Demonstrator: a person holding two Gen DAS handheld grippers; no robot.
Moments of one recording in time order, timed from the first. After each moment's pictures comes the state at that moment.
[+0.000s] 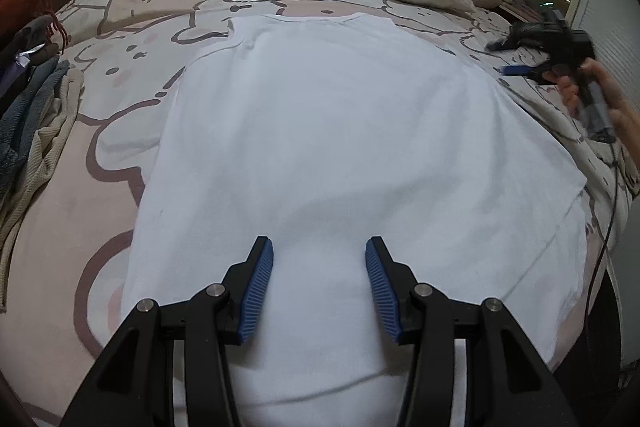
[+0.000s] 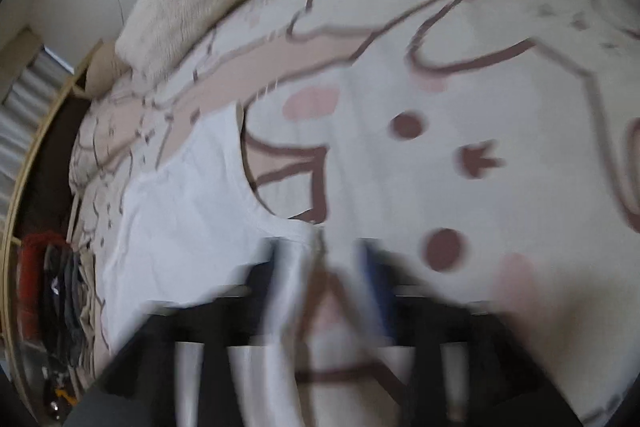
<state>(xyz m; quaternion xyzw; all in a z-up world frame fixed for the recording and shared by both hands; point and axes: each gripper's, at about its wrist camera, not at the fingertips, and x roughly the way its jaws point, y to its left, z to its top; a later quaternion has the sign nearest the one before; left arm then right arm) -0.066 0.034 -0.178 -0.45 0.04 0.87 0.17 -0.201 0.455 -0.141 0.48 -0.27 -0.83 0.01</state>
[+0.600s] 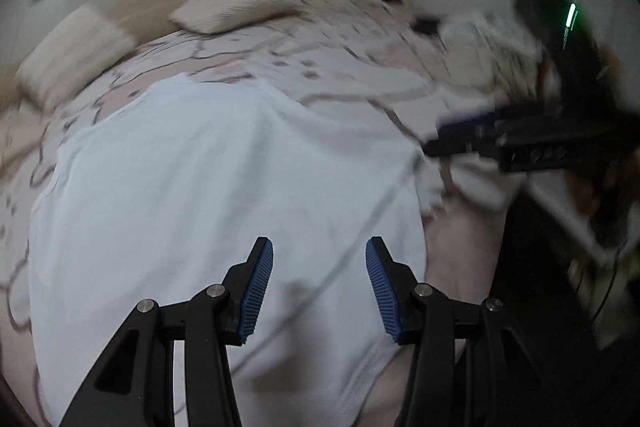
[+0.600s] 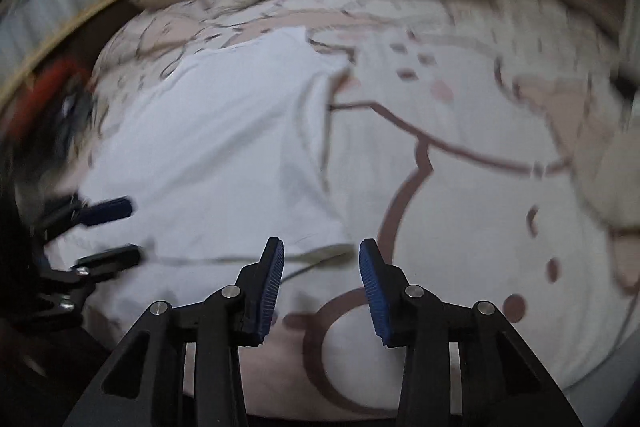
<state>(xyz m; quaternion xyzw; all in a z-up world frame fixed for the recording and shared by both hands) -0.008 0.190 -0.147 -0.37 0.17 0.83 0.39 0.016 0.350 -0.117 0.46 -0.05 -0.89 0.01</state>
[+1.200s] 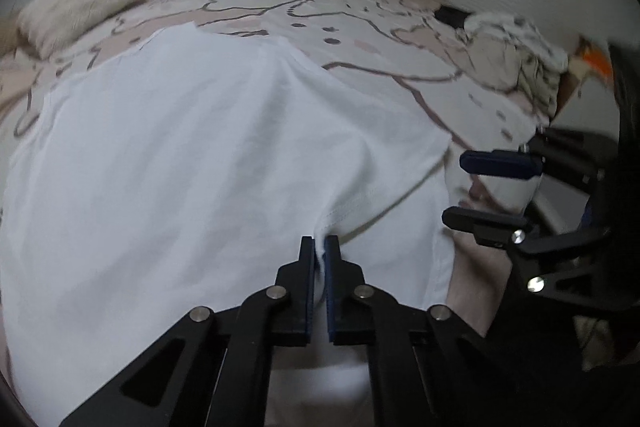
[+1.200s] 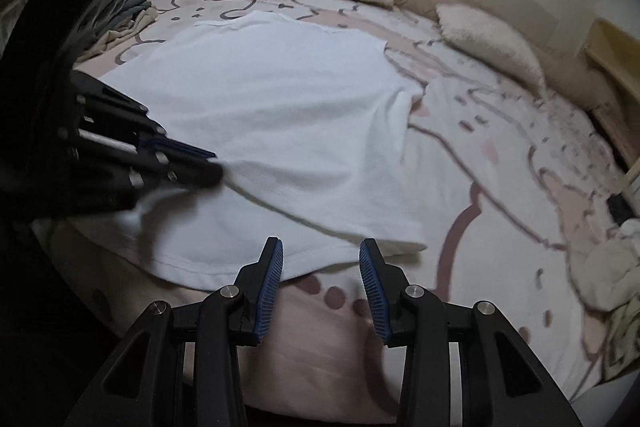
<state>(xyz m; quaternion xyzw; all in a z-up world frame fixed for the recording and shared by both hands) -0.041 0.180 -0.162 -0.45 0.09 0.81 0.37 0.028 0.281 -0.137 0.43 0.13 -0.89 0.04</state>
